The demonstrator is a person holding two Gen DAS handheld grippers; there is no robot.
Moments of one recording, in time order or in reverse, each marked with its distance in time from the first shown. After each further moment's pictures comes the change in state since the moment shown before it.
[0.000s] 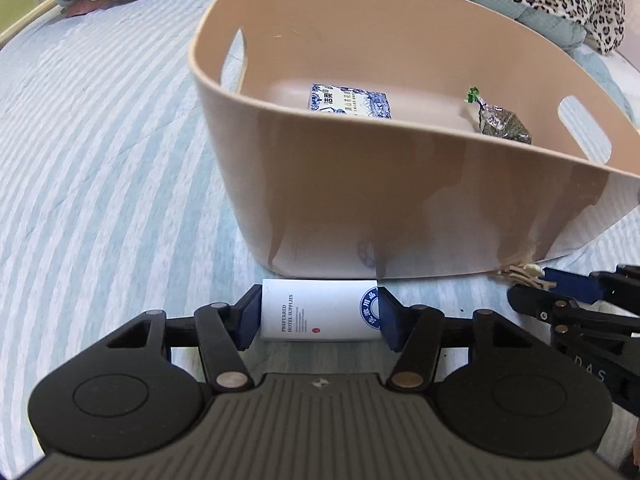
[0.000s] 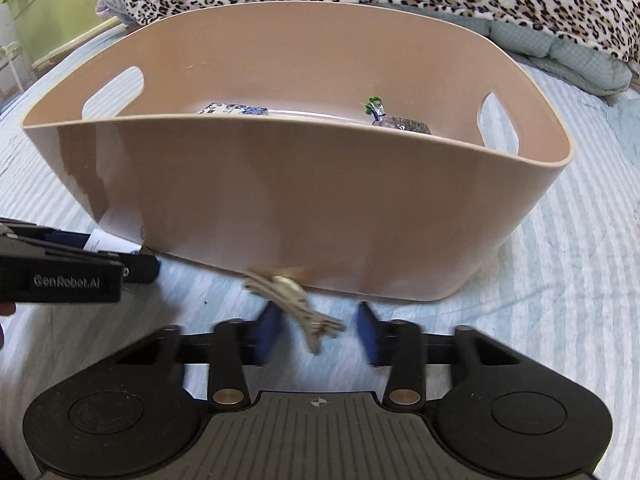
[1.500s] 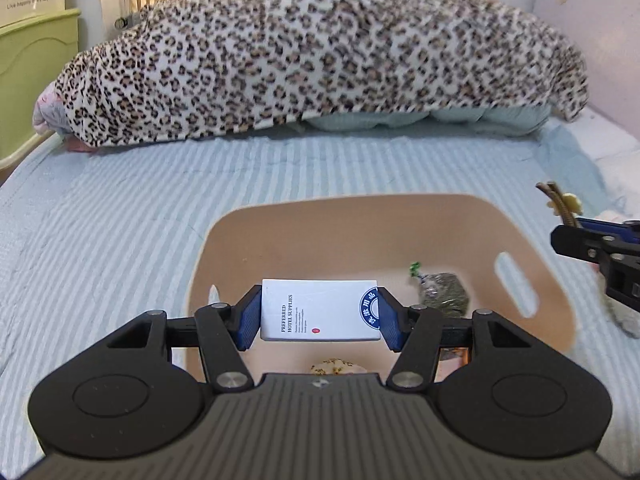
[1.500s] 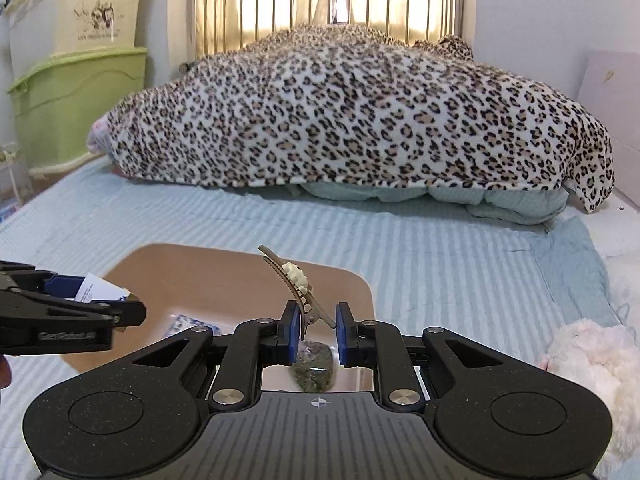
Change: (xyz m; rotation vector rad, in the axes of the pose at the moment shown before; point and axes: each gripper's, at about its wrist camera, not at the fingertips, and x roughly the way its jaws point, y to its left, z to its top) left arm -0.075 -0.058 0.095 0.114 -0.285 0.043; right arm -0.103 -0.063 0.098 0.026 -0.359 -0.071
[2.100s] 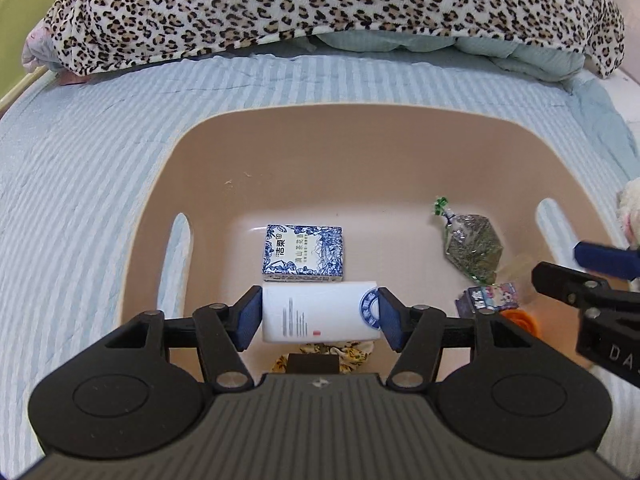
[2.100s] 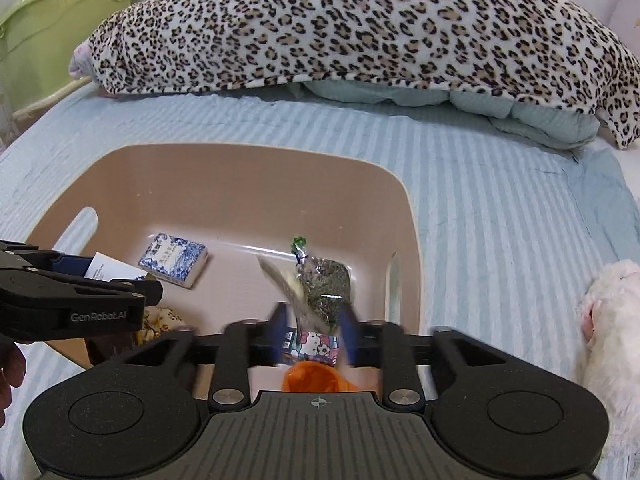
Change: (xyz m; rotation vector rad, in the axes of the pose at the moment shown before) left arm 0.052 0.001 -0.015 -0.044 0.211 0.009; right arm 0.058 0.009 -0.029 0.002 0.219 0.009
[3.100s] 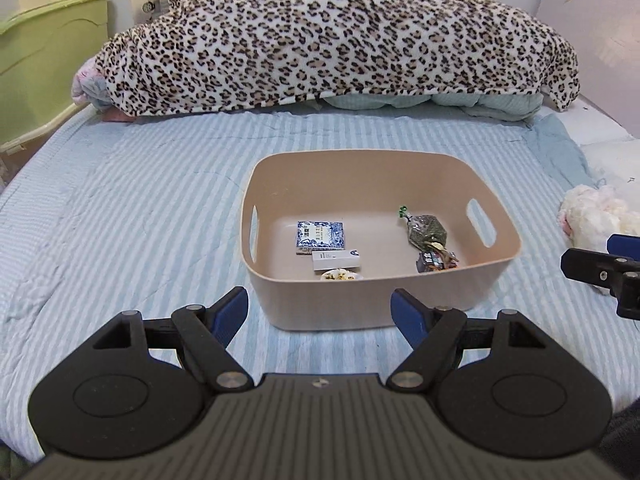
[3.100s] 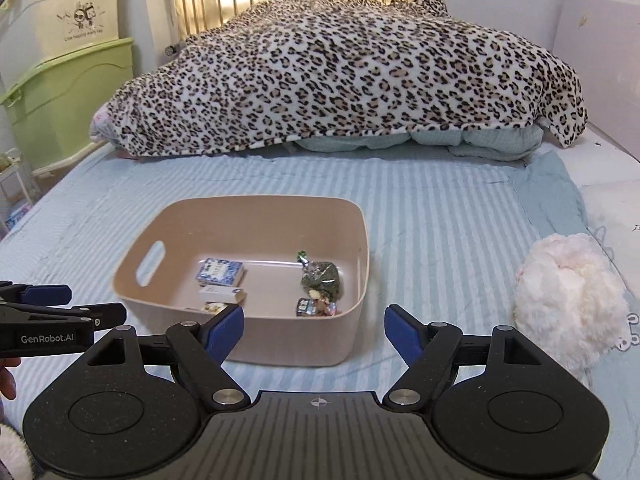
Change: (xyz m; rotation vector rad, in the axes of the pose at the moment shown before) left arm -0.167 0.009 -0.072 0.014 -0.161 0.005; right arm -0.162 -0.002 -0.044 0.104 -0.123 0.018
